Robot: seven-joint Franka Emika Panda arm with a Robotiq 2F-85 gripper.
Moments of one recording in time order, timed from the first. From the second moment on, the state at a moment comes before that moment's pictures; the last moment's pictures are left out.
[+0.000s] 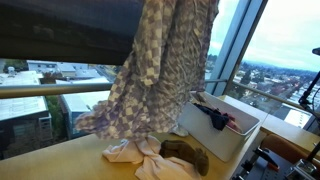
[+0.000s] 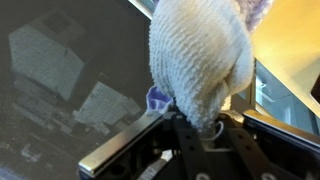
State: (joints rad) arm 0.40 0.17 0.37 -1.06 -0.44 1.71 -0.08
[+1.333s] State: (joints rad) arm 0.73 0.56 0.35 -0.65 -0.56 1.53 -0.09
